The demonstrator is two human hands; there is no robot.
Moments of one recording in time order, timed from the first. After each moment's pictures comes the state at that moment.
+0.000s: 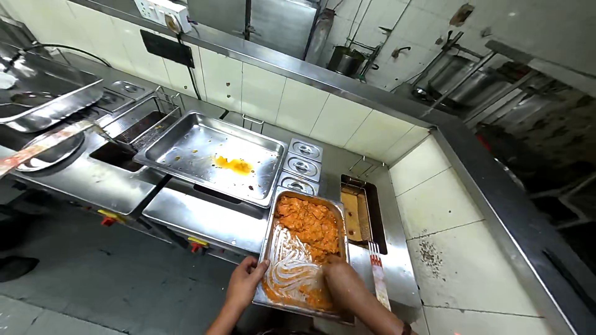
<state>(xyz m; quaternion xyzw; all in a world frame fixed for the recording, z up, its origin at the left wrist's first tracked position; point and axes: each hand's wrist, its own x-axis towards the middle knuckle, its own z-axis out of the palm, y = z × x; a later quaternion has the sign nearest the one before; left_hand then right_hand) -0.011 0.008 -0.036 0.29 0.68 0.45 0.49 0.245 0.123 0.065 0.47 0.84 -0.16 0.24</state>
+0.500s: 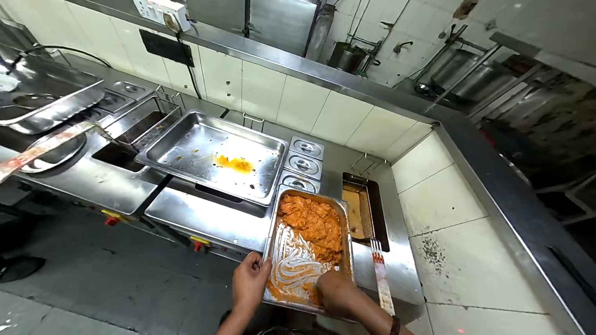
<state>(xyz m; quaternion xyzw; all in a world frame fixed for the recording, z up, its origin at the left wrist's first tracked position) 0.008 0.013 -0.013 0.32 0.76 0.45 0.34 0.220 0.115 0.070 0.35 0.80 -0.23 0.43</state>
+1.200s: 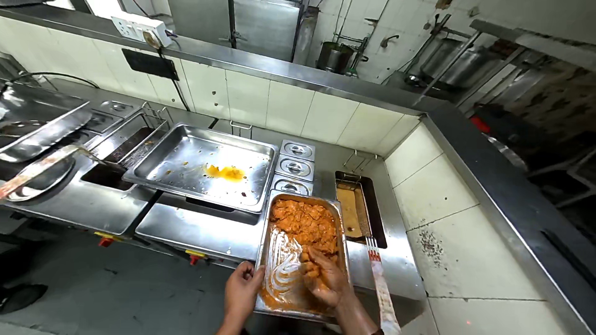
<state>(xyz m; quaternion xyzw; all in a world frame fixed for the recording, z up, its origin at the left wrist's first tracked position) 0.002 0.013 -0.022 0.30 0.75 0.46 0.38 0.215 0.112 0.052 0.32 0.06 -0.89 -0.32</state>
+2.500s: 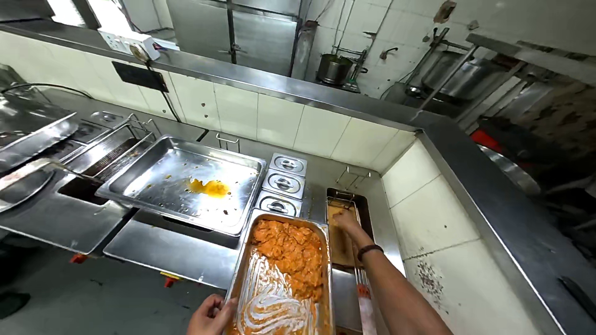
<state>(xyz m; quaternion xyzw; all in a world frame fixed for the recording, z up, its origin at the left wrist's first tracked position) 0.005 0.004 -0.015 0.26 0.74 0.48 0.40 0.305 0.395 0.012 0.71 0.63 -0.32 -0.02</state>
